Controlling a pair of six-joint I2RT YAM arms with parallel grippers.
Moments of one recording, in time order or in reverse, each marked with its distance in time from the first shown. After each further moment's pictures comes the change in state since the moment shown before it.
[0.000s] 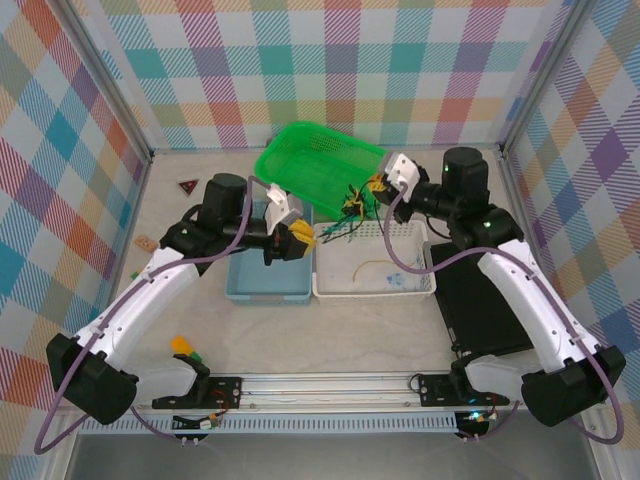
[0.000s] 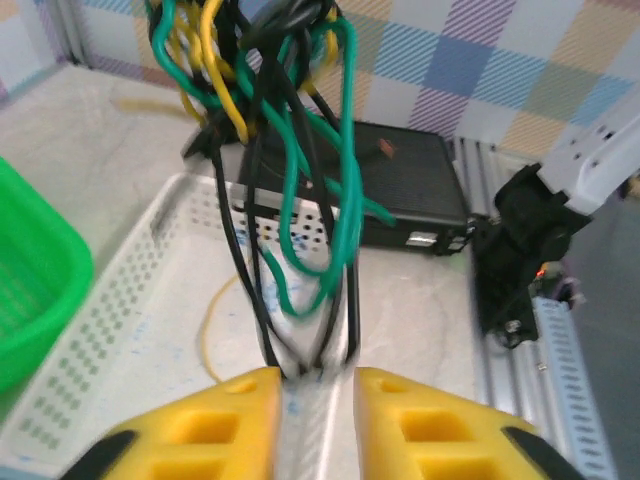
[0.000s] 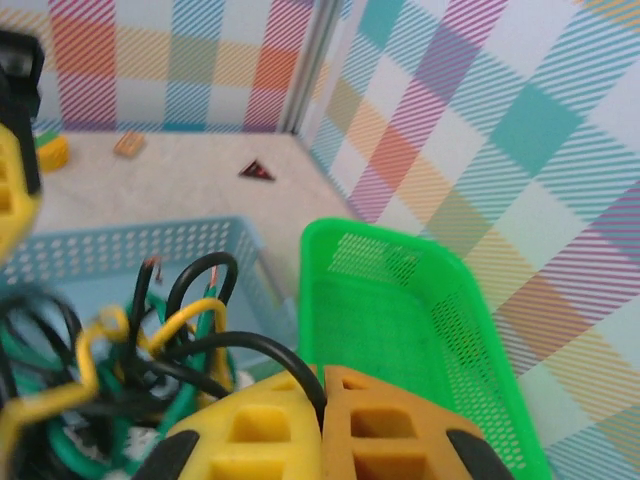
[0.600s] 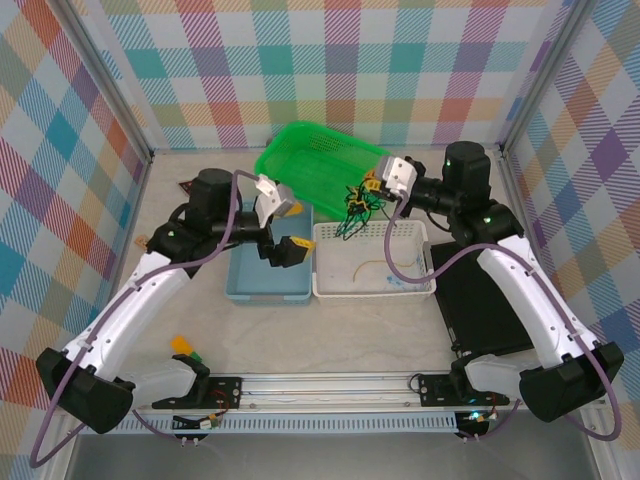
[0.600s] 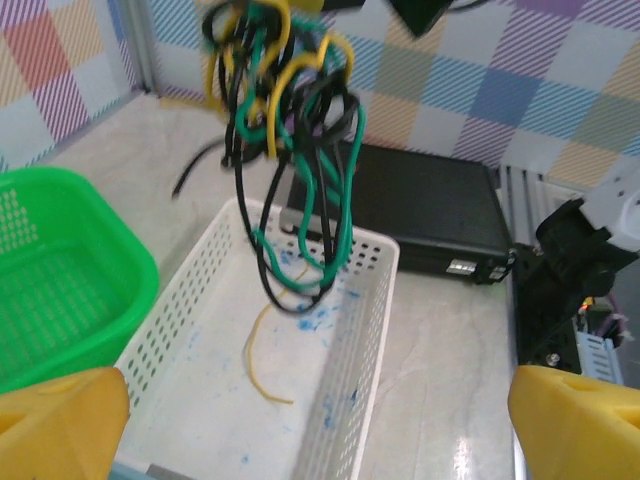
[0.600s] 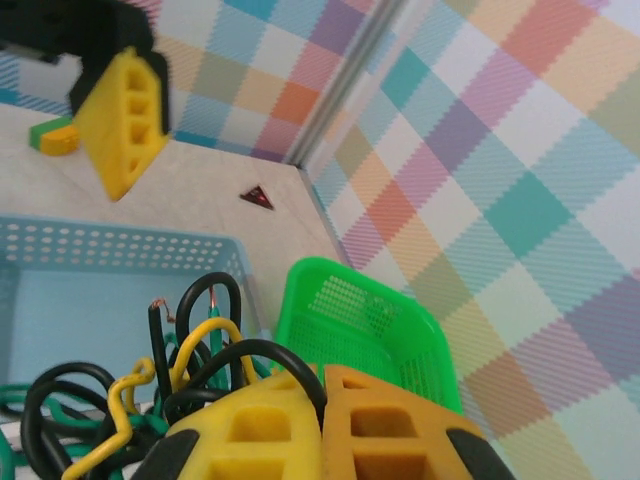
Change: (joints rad) left arm 0.021 -0.049 0.063 -0.028 -0.053 -0.039; right arm -0.008 0.023 0.022 0.020 -0.119 -0.219
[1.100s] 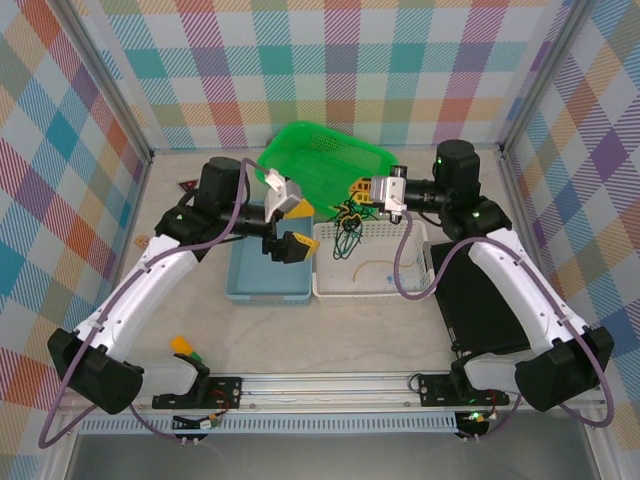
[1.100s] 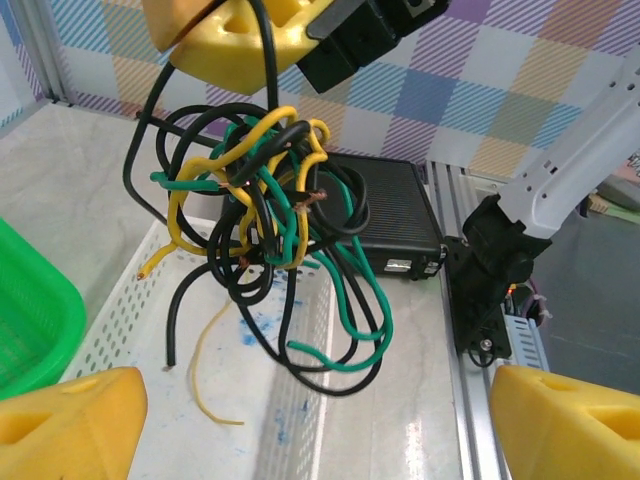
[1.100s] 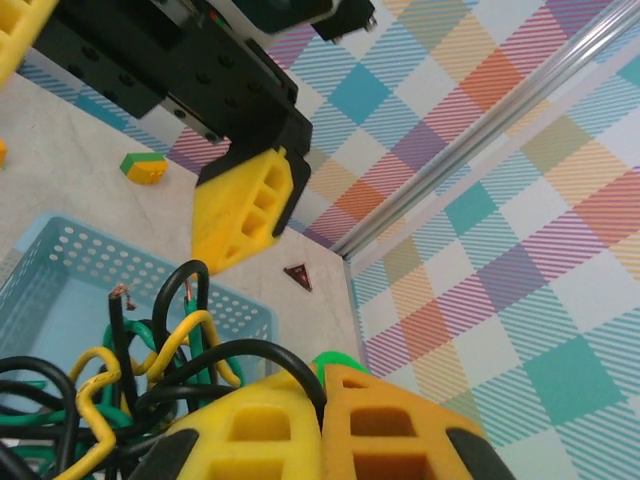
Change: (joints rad) left arm -0.005 0.110 0.093 -0.068 0.144 0.069; right arm 0.002 0.058 -0.020 0.092 -0.270 -0.227
